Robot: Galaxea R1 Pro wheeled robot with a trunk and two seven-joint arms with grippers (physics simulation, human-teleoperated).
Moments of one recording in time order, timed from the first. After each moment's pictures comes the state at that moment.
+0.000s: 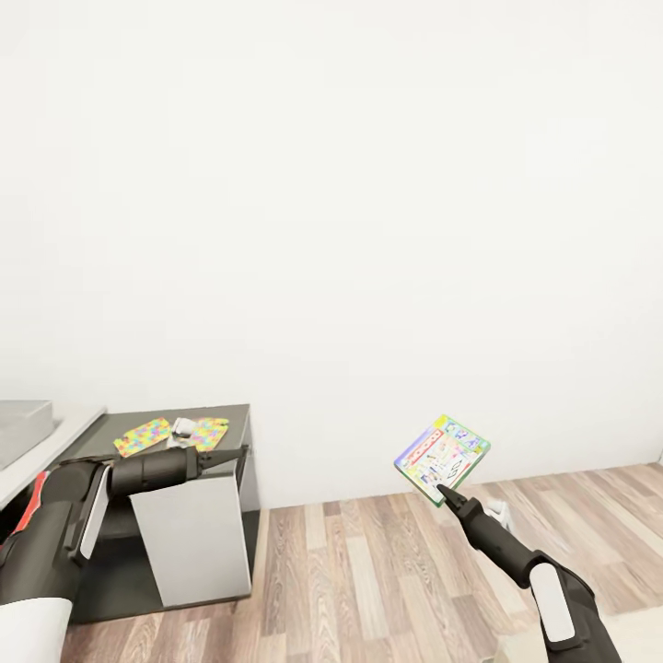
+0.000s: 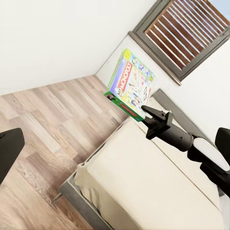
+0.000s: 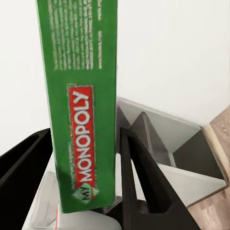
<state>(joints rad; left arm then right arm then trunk) -0.54 0.17 0.27 -1.28 -0.02 0.99 -1.35 -0.38 0.04 -0.57 -0.97 -0.49 0.67 0.62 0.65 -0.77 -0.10</state>
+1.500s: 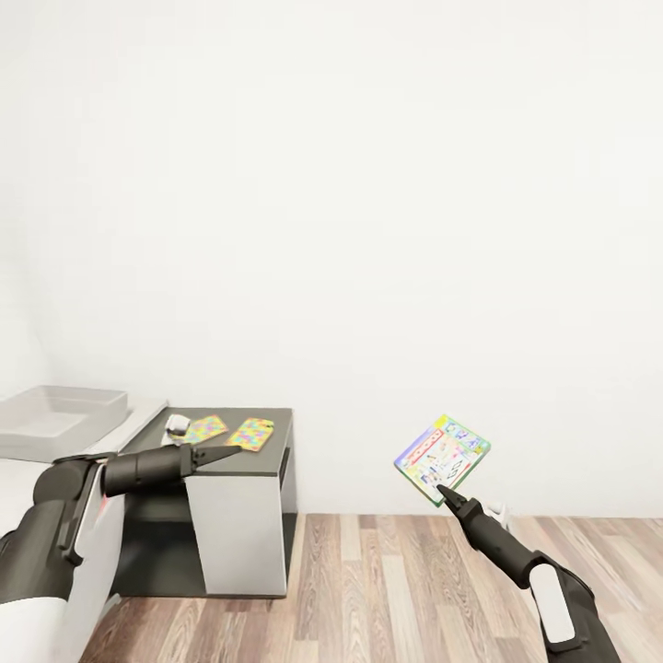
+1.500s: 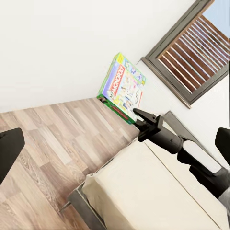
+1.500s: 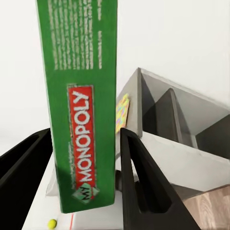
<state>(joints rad) -0.54 0.18 0.28 -1.29 -0.01 1.03 -1.38 -0.38 0.04 -0.57 -0.97 -0.50 0.67 0.62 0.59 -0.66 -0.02</state>
